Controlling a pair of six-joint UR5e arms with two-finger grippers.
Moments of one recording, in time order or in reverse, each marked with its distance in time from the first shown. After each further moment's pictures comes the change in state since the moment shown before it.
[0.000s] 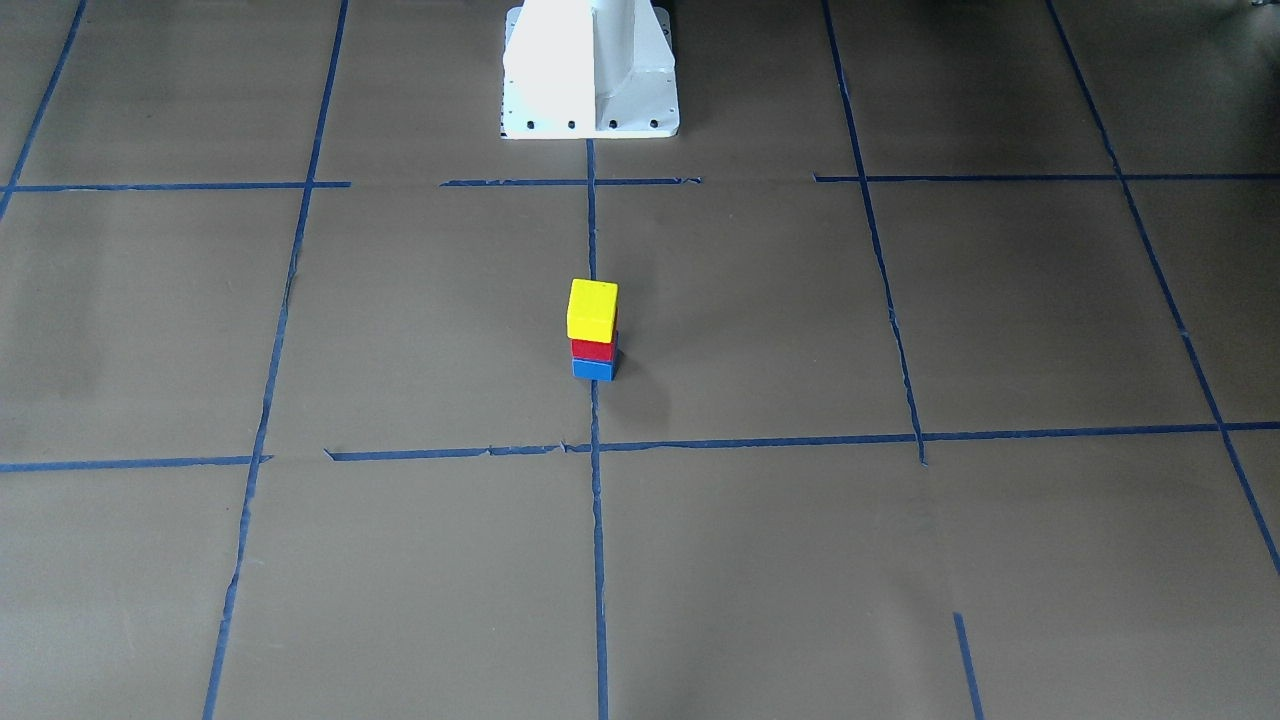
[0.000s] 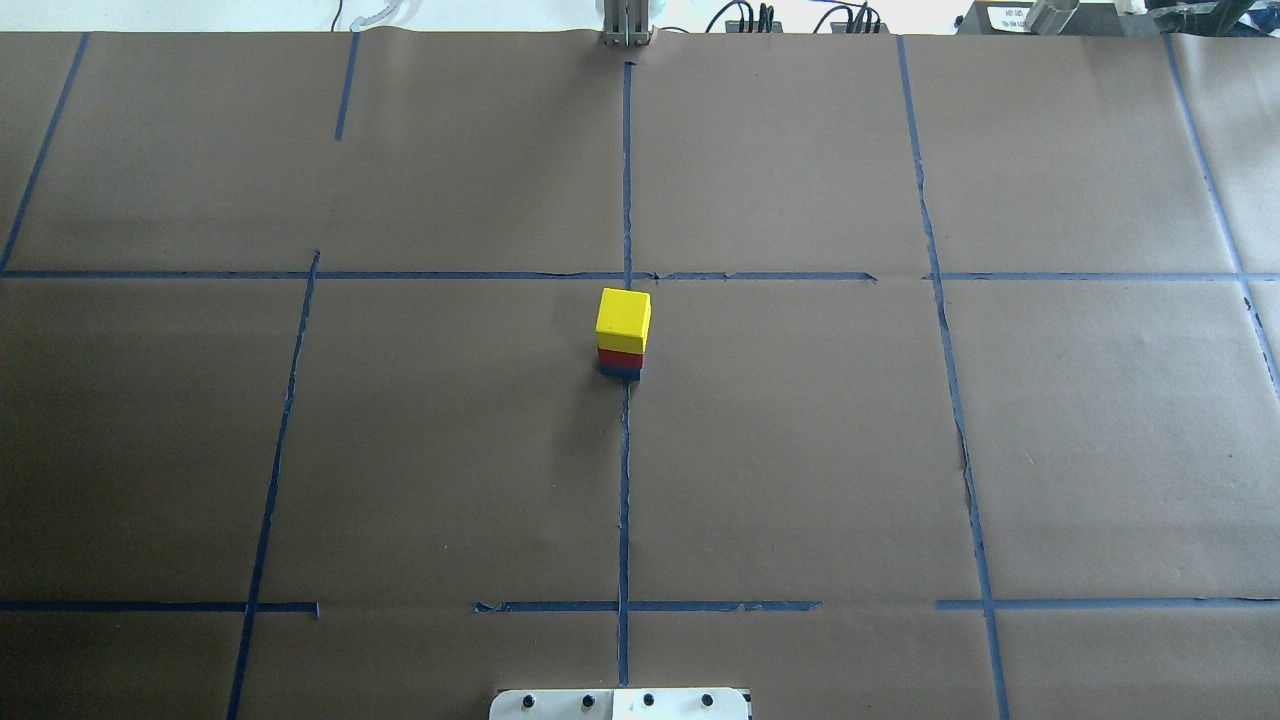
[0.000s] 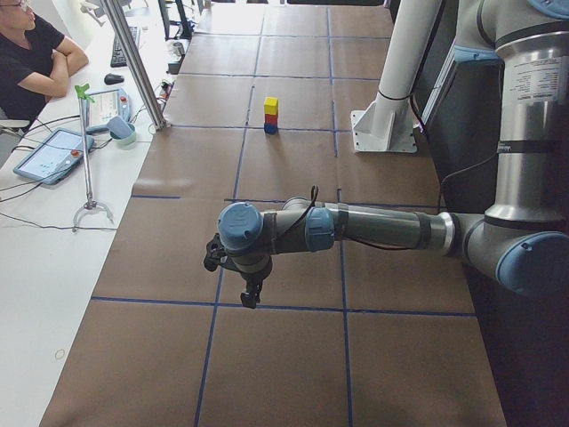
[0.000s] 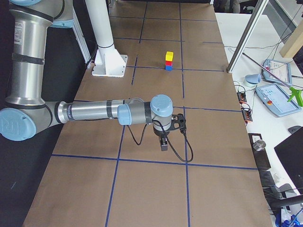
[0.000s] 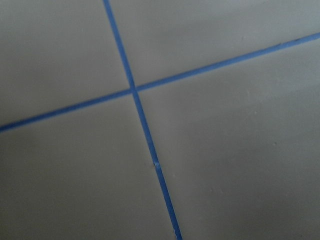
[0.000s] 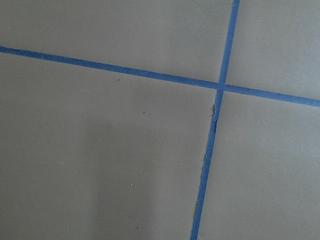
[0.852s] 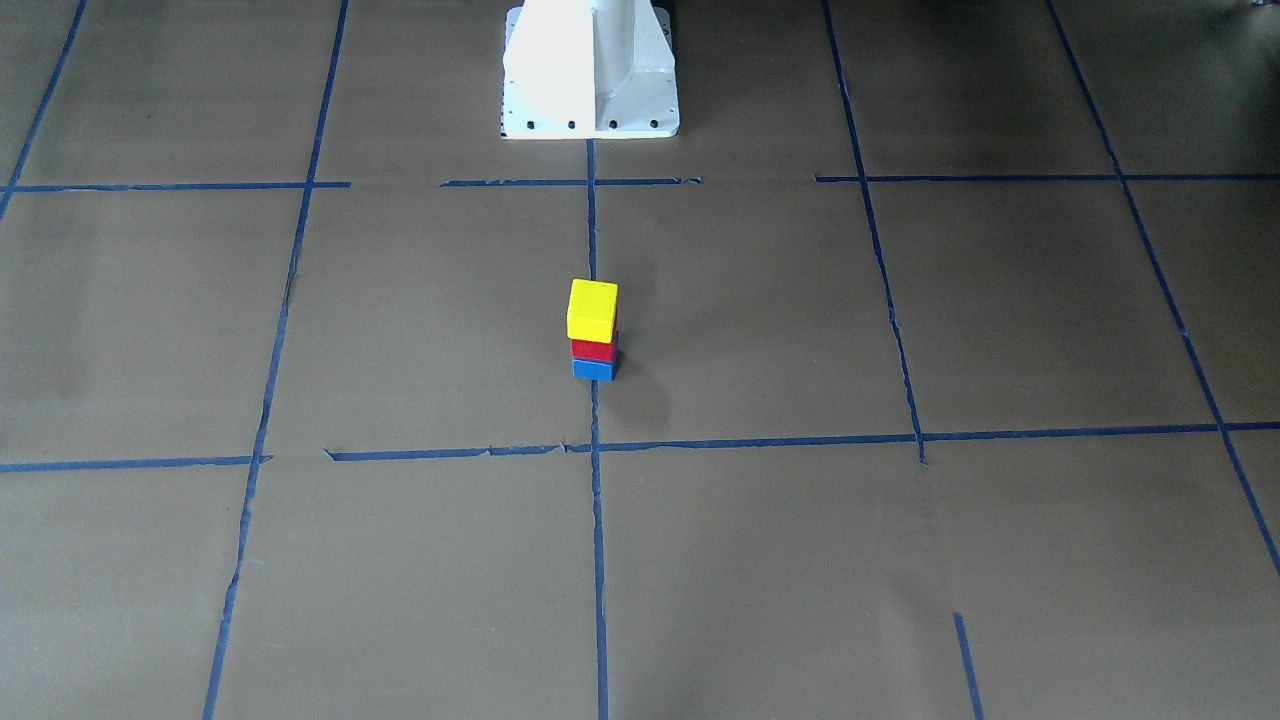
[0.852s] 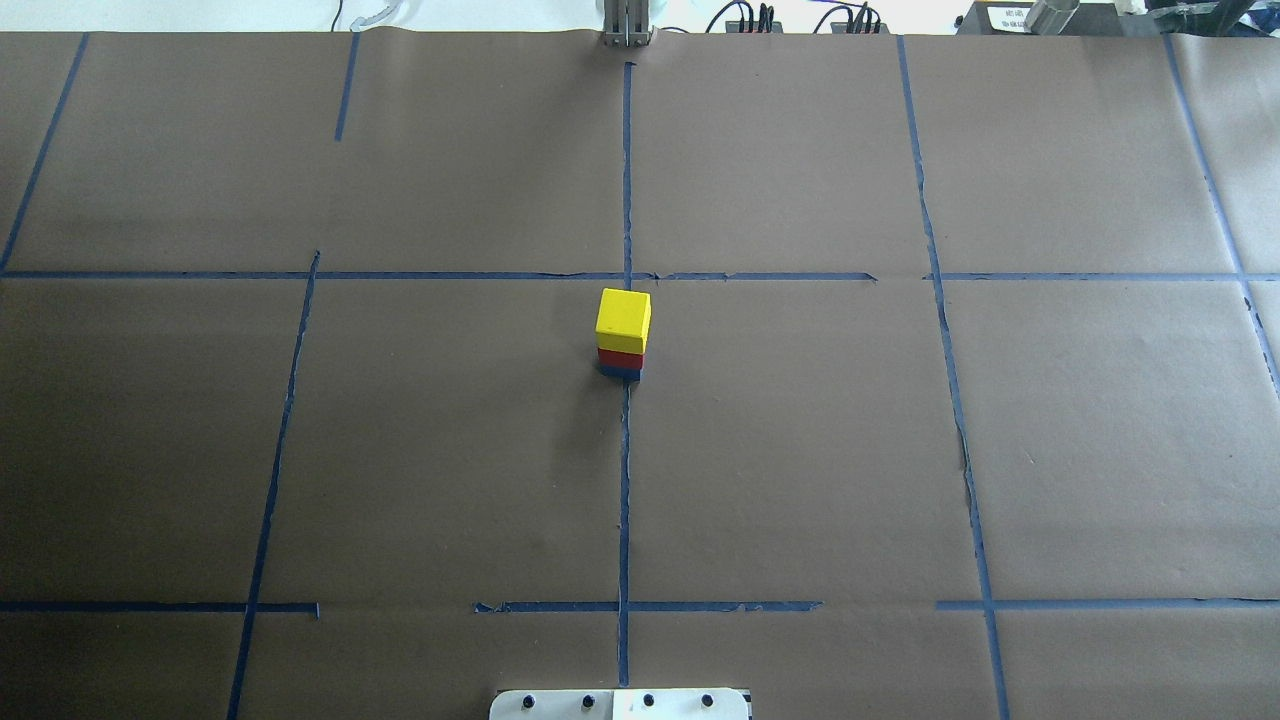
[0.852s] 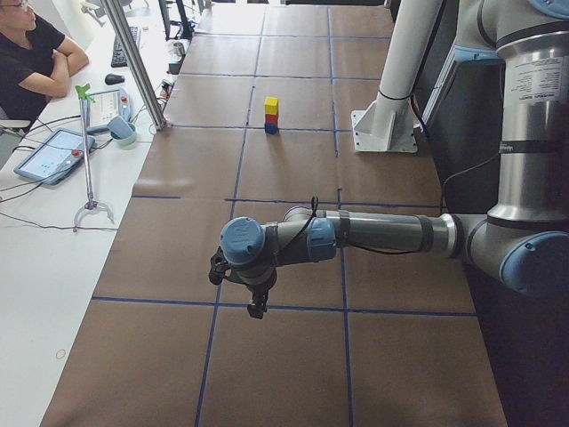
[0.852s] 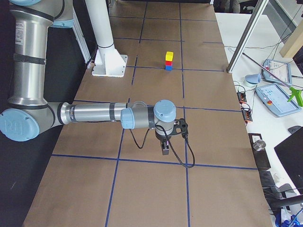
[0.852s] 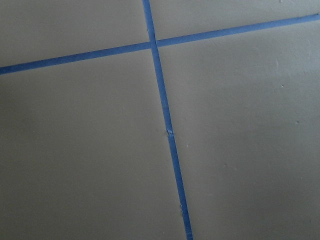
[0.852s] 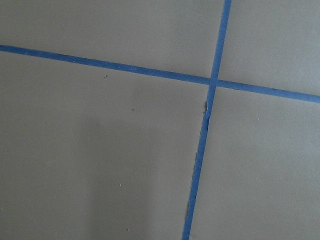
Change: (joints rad) left arm 0.004 0.002 0.024 -0.001 0.003 -0.056; right arm -0.001 0.041 -0.089 0.001 -0.004 -0.007
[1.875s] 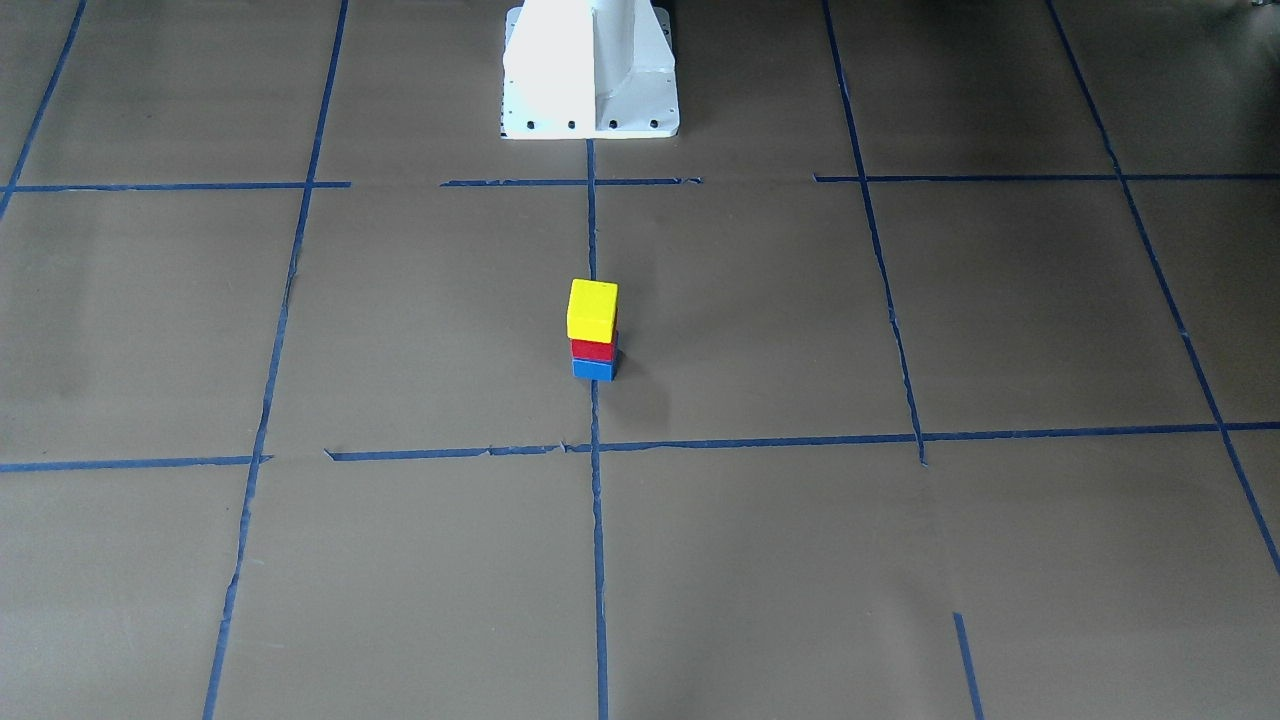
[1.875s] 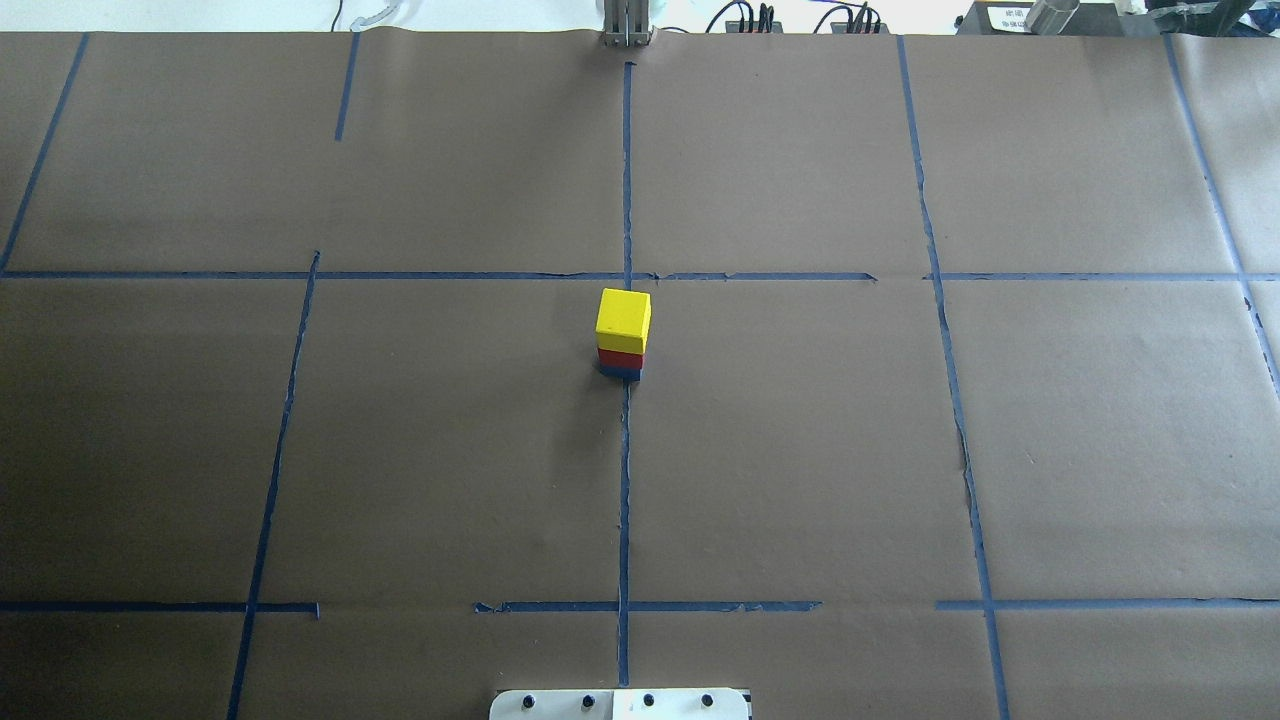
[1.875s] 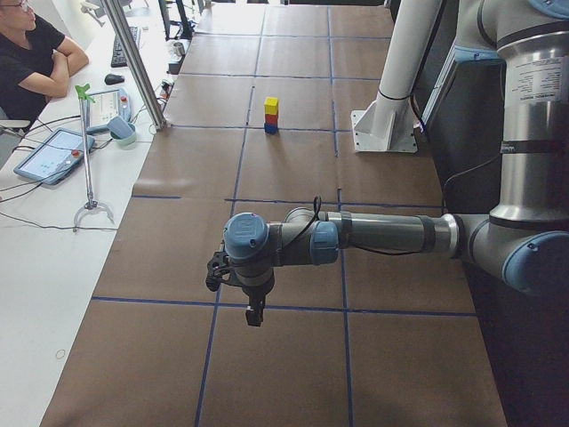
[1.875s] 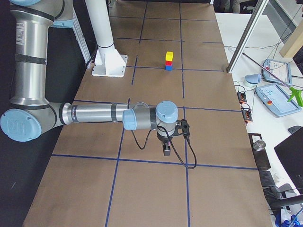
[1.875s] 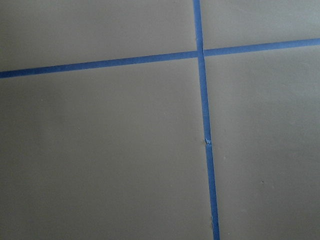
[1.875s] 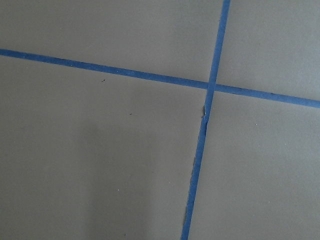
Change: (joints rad) left arm -0.001 0.013 -0.006 -0.102 0.101 -0.105; right arm 0.001 0.002 0.005 0.008 -0.002 0.003
